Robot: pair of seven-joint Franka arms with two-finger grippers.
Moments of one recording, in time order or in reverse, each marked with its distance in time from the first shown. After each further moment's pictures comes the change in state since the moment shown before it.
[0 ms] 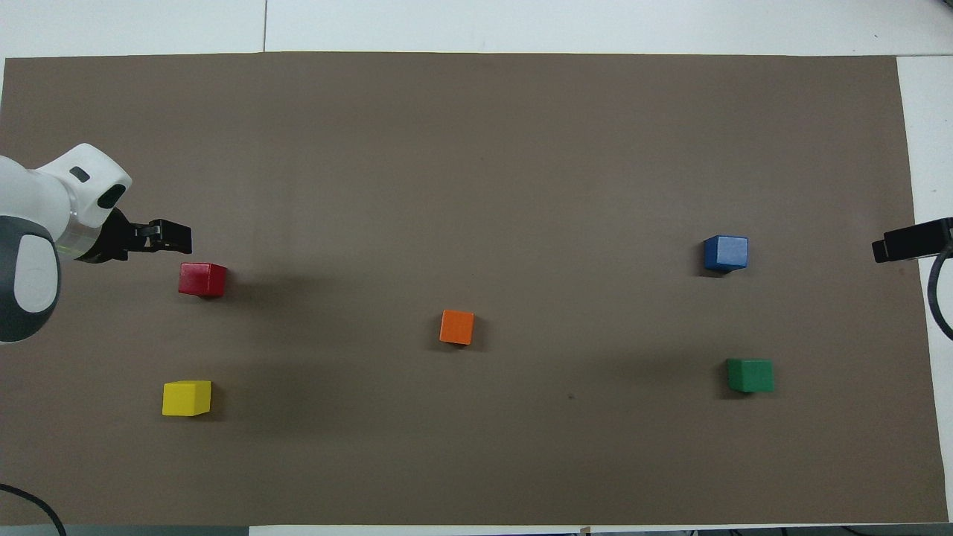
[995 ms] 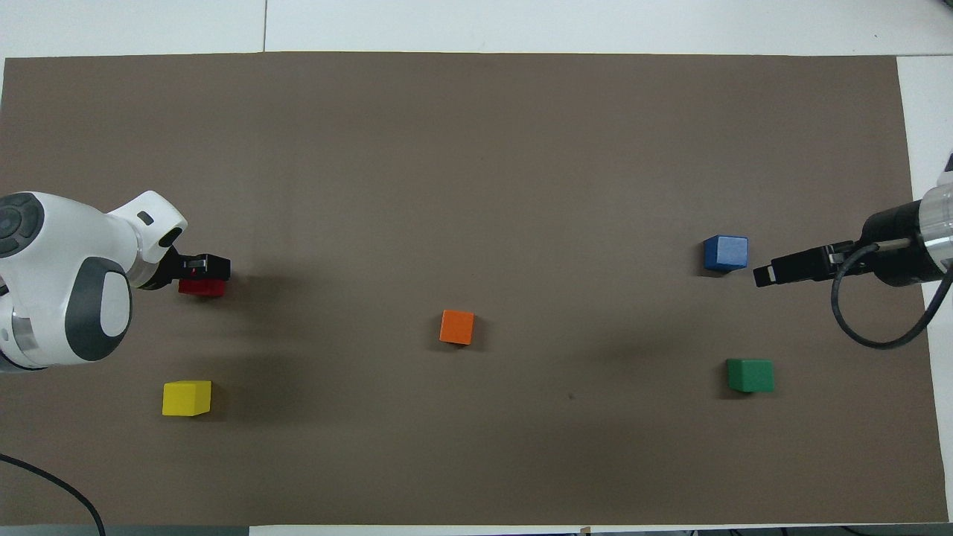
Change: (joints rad) left arm -0.001 0.053 -0.005 -0.163 0.000 0.197 0.046; right arm 0.001 -0.001 0.001 -0.273 0.355 0.157 -0.128
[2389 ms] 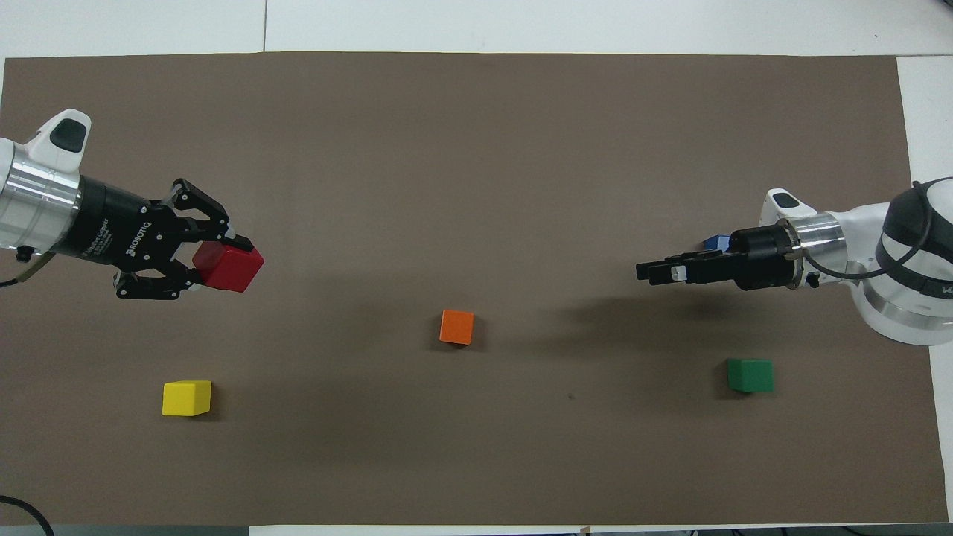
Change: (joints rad) left arm -0.013 -0.142 -0.107 0.420 -0.625 -0.697 -0.999; right arm -0.021 0.339 0.005 -0.192 1.024 -0.332 -0.696
